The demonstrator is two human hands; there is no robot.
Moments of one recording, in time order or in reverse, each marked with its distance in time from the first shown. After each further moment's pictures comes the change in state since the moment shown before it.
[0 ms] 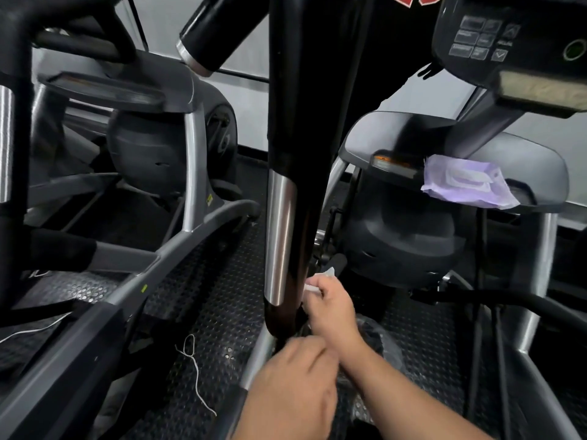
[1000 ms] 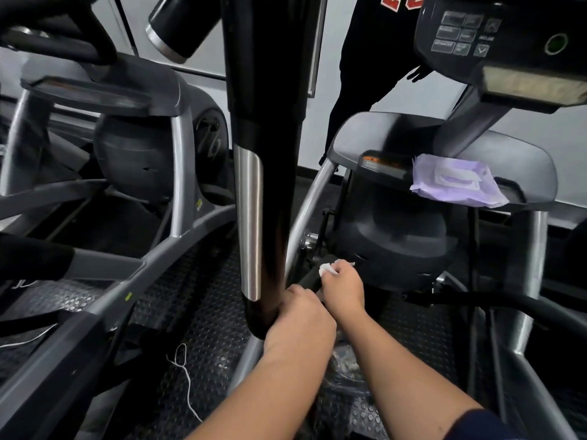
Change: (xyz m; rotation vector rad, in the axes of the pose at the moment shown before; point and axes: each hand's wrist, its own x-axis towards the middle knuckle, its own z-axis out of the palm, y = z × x) left_hand 0.095 0.016 0.009 0.831 -0.642 0.017; right_hand 0.066 0.032 -0.026 -0.067 0.187 0.222
